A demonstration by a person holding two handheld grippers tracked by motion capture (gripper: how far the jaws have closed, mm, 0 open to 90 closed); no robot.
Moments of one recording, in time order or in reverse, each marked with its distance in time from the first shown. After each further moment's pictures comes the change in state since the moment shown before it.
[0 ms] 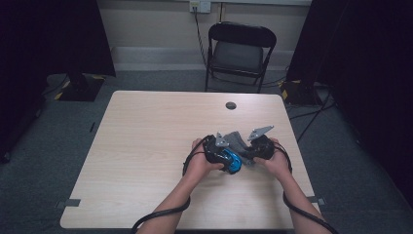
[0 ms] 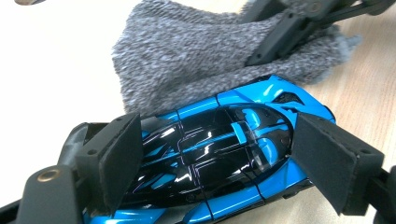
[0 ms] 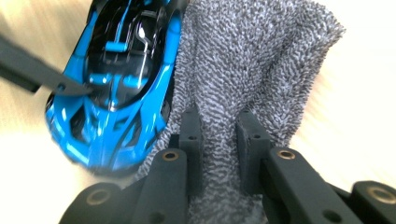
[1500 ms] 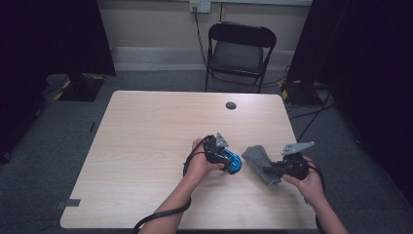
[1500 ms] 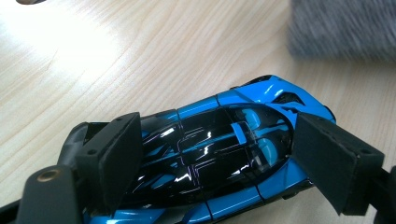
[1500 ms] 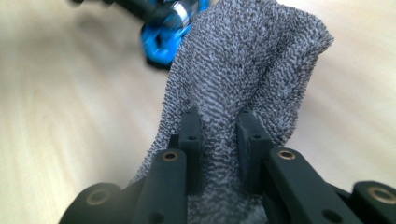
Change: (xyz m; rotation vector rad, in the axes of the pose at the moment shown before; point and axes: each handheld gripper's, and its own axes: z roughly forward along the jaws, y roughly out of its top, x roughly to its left) left arm -0.001 0.000 0.000 0.003 0.006 -0.005; right arm 0.023 -0.061 -0.087 -0.098 0.011 0.162
